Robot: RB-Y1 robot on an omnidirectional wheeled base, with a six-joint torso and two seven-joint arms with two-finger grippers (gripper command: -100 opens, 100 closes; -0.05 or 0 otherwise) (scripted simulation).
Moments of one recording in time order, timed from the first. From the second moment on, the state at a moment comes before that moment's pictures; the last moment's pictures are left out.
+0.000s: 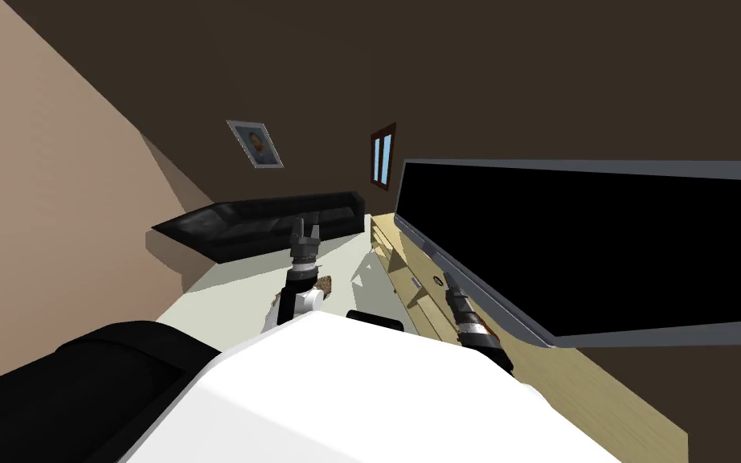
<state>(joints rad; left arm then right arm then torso) 0.50 0.01 0.02 -2.23 0.07 -0.58 -0.05 0.78 -0.32 0.06 -2.17 0.22 -0.21 -0.06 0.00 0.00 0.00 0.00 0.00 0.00</state>
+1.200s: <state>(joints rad) 0.50 0.01 0.02 -2.23 0.07 -0.58 -0.05 0.95 -0.59 0.21 -1.88 0.39 -0.04 0.00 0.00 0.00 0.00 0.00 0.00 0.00</state>
